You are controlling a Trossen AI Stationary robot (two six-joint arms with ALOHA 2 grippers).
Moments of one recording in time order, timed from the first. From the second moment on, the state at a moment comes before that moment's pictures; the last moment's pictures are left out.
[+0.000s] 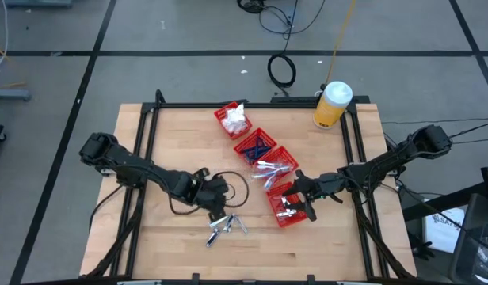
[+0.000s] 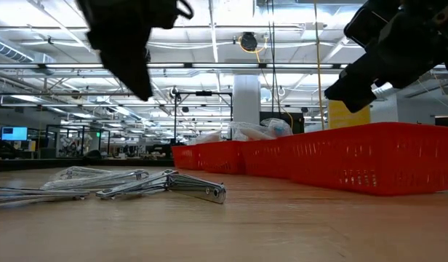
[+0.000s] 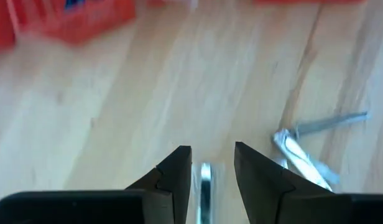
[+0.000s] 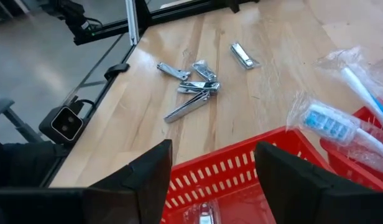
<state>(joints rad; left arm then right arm) -0.35 1.62 1.17 -0.71 -0.33 -0.64 0.33 1.18 0.32 0.51 0.05 0.35</state>
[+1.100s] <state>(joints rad) -0.40 1.61 0.75 -0.41 -0.19 -0.79 0.33 1.18 0.32 0.51 0.05 0.27</state>
